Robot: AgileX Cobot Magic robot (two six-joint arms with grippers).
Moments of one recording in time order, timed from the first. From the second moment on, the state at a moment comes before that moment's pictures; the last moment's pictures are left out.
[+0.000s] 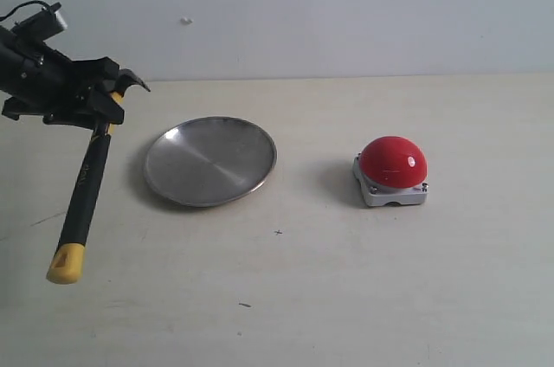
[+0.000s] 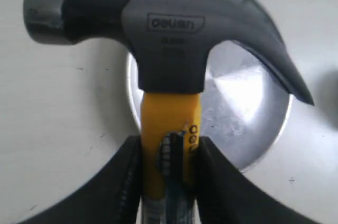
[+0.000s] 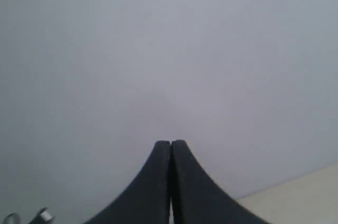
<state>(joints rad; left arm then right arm) -0.04 1.95 -1.39 -0.70 0.80 0.48 -0.04 0.12 -0.05 -0.32 -0.27 0.88</state>
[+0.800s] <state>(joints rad) -0.04 1.95 -1.39 -1.07 0.88 0.79 0.27 1.74 -0.82 -1.15 -0.66 1.54</state>
